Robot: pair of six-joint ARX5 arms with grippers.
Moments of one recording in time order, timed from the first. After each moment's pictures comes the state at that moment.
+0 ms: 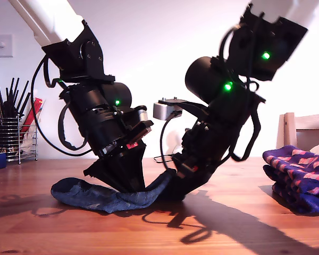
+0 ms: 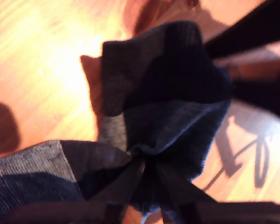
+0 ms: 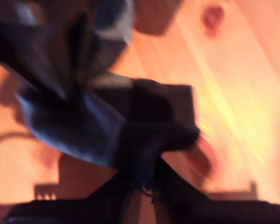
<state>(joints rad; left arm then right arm) -0.51 2.11 1.47 -0.77 0.48 0.14 0.55 1.90 1.09 -0.18 -0.16 -0.63</state>
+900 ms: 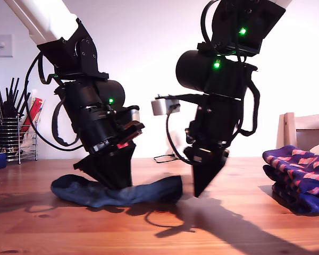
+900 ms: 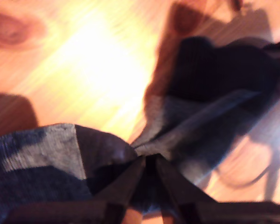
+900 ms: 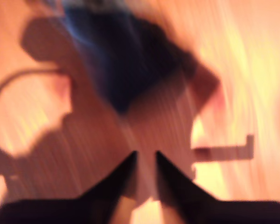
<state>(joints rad) -0.45 2.11 1.49 -0.80 0.40 0.15 0.56 1.90 1.24 -0.61 -0.04 -0.63</state>
